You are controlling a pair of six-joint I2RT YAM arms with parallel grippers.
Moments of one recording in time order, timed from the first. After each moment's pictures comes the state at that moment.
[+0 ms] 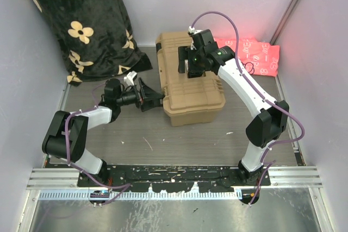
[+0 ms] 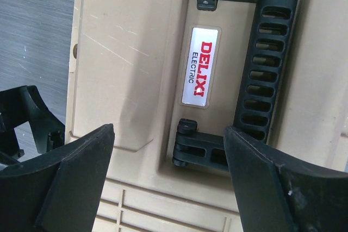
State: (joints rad) left arm -0.25 1.54 0.65 0.59 0.93 -1.15; right arm 0.52 1.76 1.82 -0.82 0.02 0.32
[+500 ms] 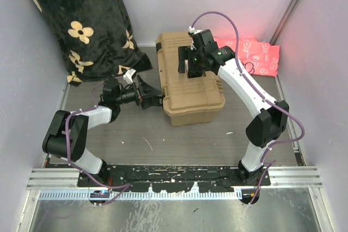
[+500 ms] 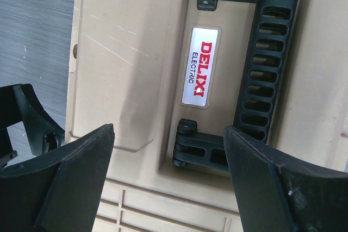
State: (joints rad) left arm -0.25 1.55 0.65 0.72 0.95 -1.28; right arm 0.52 1.76 1.82 -0.82 0.02 0.32
